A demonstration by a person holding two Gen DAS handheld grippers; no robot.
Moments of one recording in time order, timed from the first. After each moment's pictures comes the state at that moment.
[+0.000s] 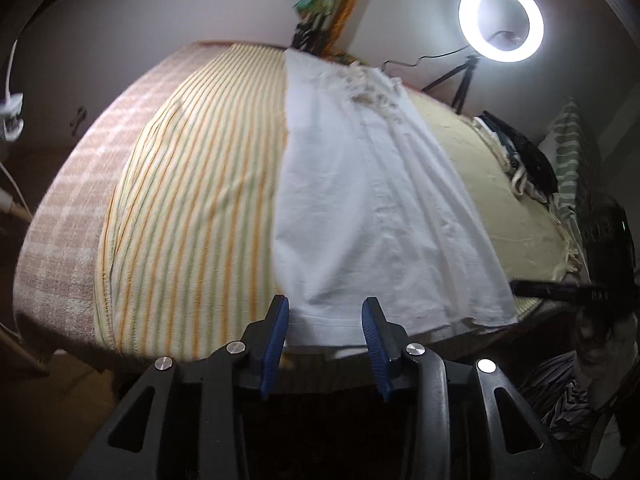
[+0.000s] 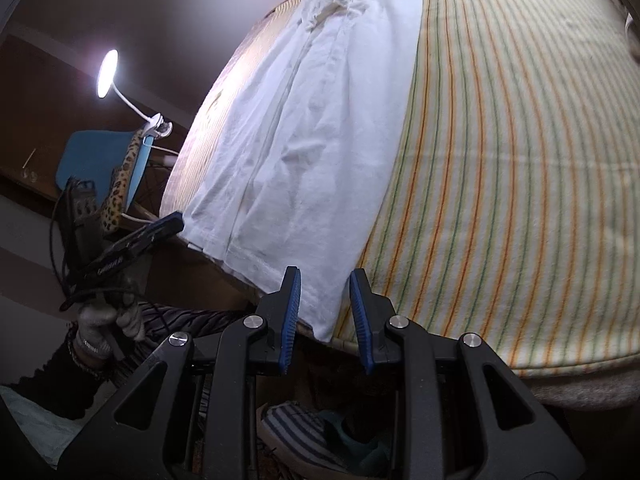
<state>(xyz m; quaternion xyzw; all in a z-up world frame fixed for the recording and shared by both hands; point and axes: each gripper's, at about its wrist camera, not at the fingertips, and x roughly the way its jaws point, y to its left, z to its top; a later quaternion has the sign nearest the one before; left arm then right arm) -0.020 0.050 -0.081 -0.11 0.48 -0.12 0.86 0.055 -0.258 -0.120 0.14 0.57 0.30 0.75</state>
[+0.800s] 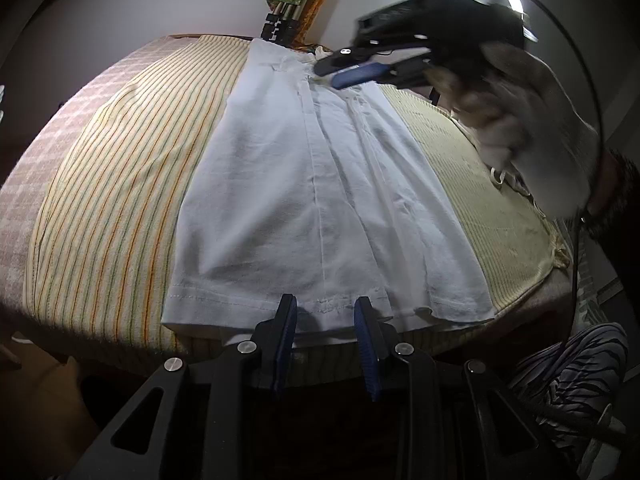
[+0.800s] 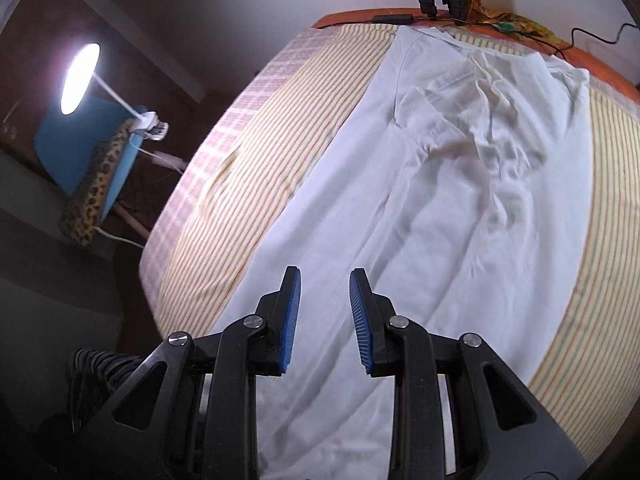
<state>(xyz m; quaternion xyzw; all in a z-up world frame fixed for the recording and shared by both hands) -0.020 0.003 -0.105 -0.13 0.47 -0.14 0.86 0.240 -0.092 -0.089 0.00 0.58 0.34 0.74</state>
